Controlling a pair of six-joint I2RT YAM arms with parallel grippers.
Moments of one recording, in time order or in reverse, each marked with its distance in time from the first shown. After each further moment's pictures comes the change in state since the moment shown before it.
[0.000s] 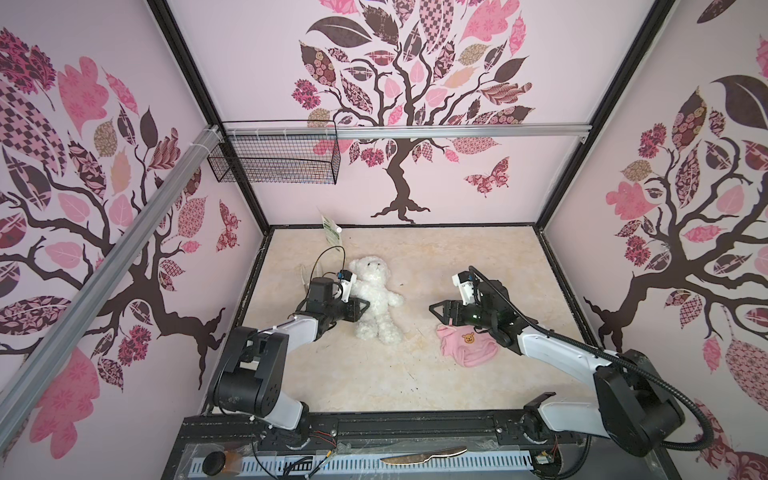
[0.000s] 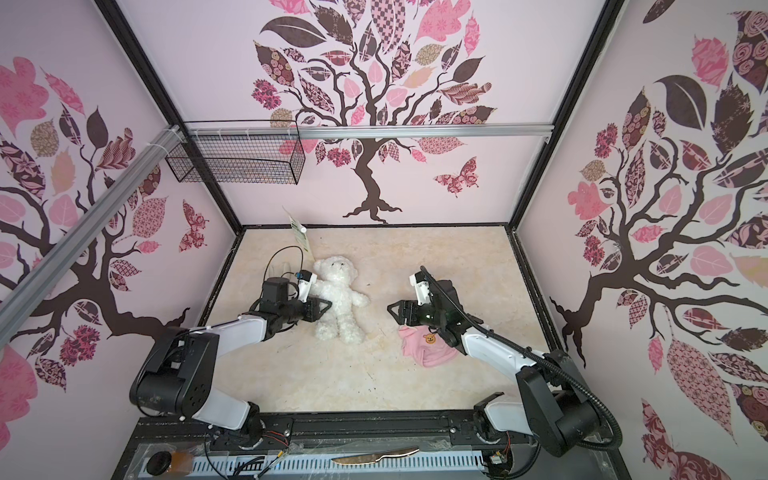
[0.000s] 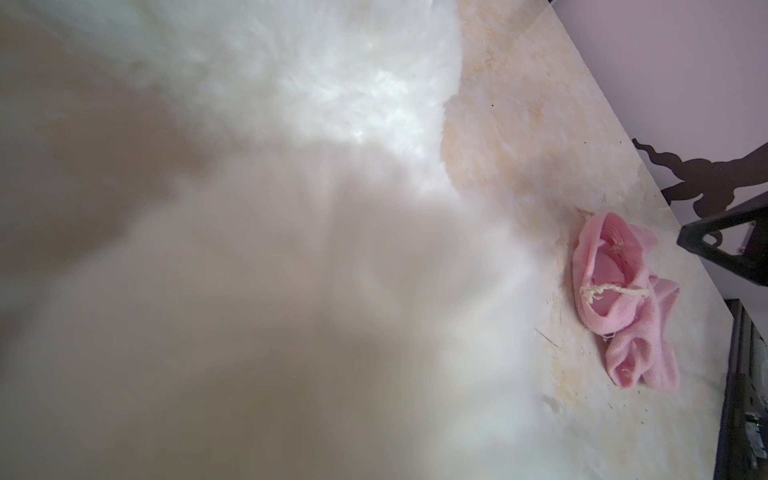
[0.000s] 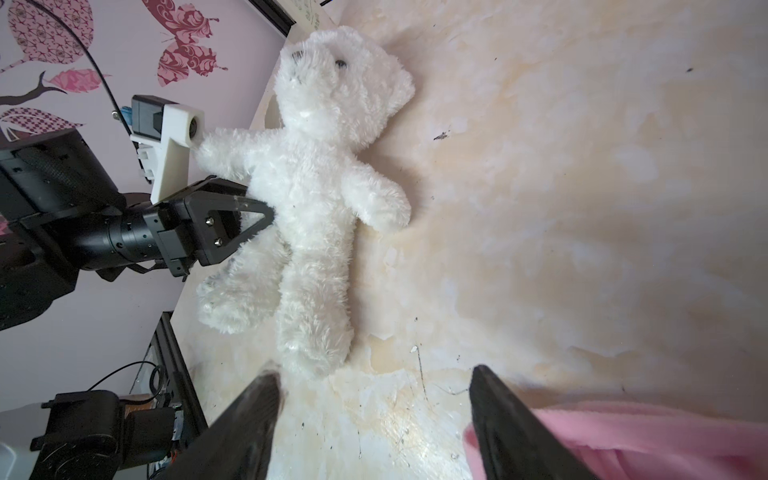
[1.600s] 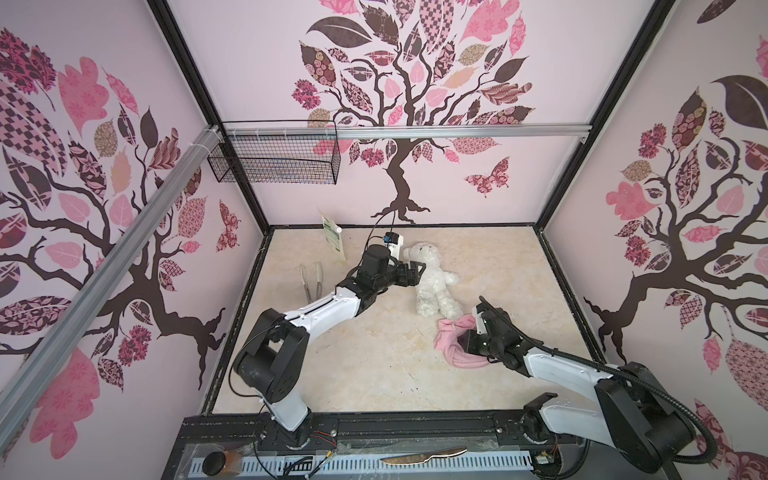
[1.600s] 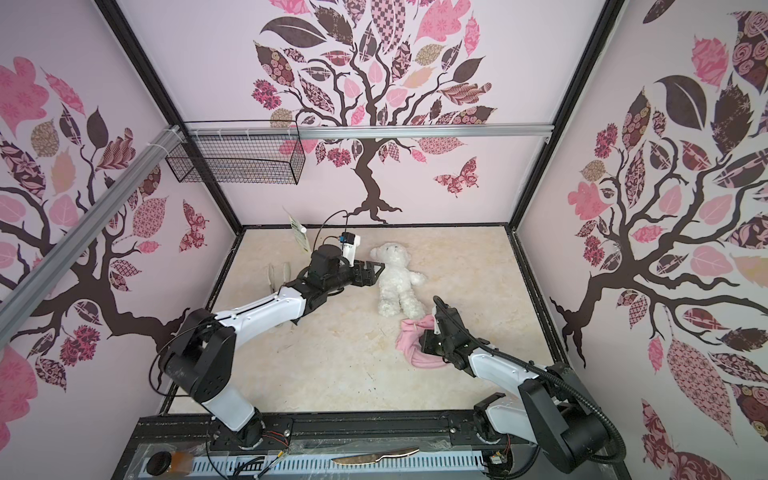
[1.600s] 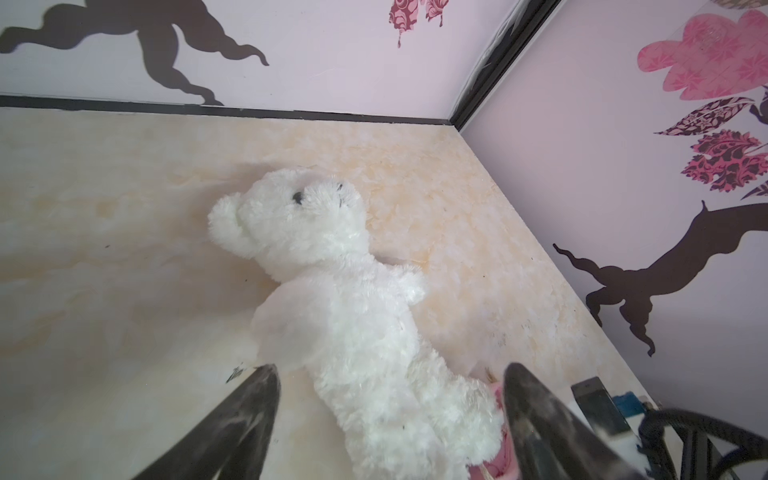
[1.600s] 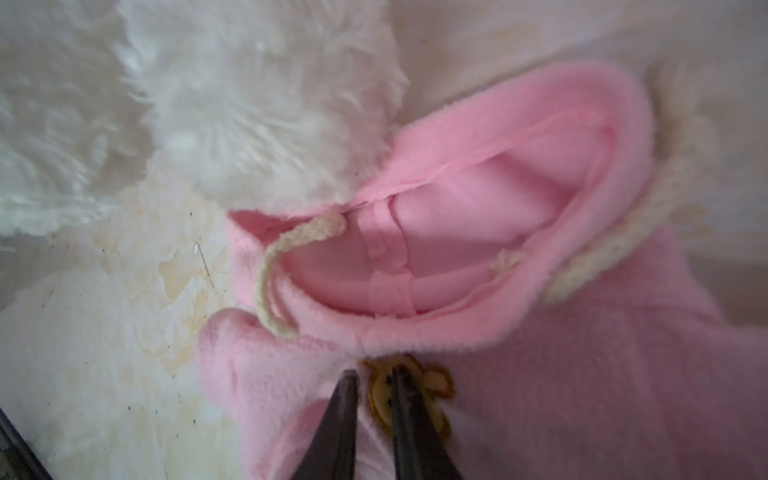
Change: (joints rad) left arm -0.377 0.045 0.389 -0.031 -0.376 -0.243; right arm 0.003 -0.080 -0.244 -0.152 0.216 0.095
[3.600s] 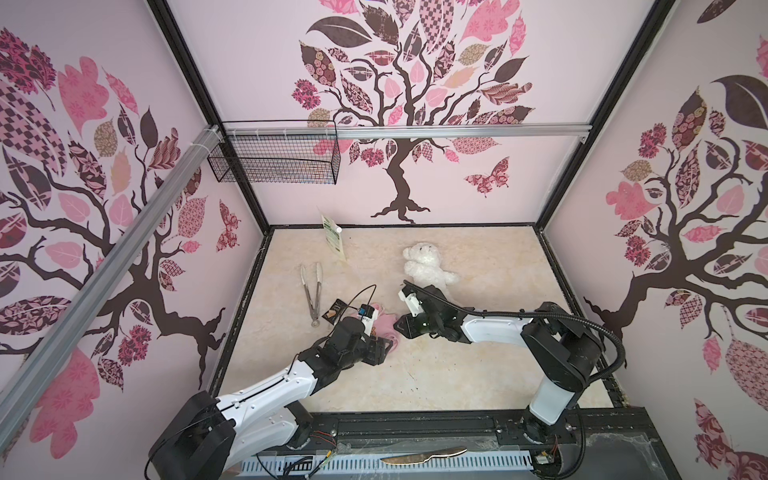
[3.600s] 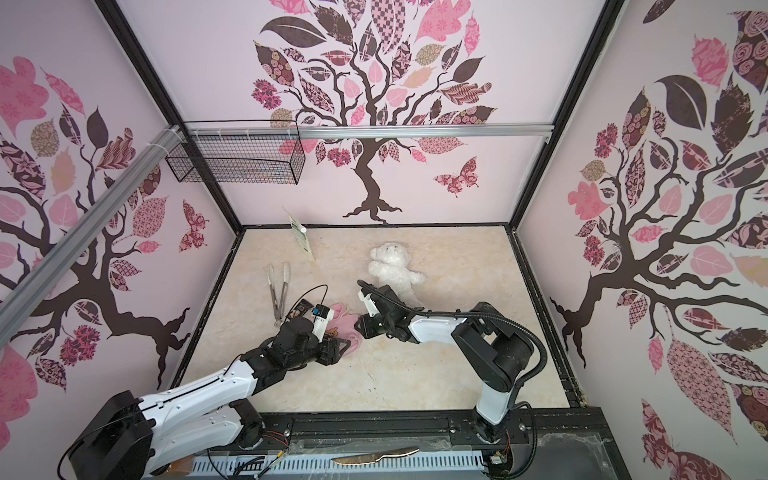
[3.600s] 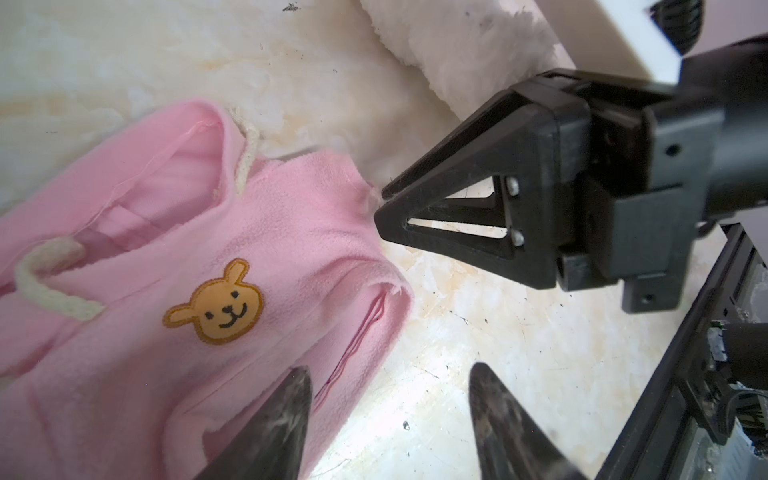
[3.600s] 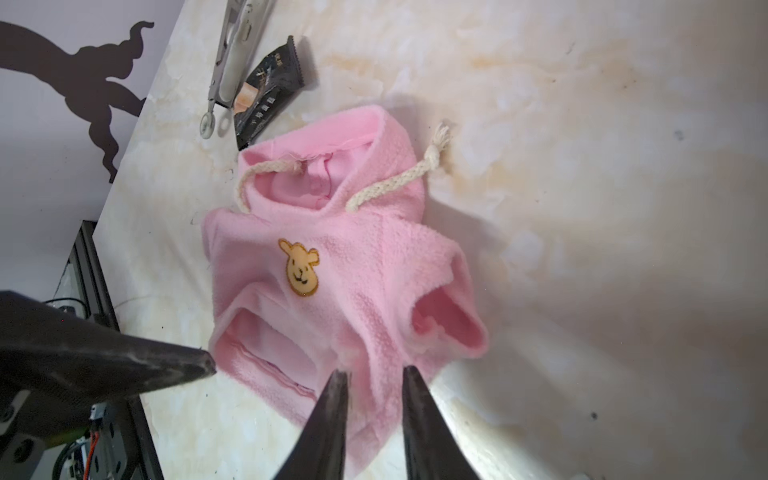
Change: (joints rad) left arm -0.155 -0.553 -0.660 -0.179 -0.080 0.009; right arm 0.318 0.524 0.534 0.110 -0.089 -0.154
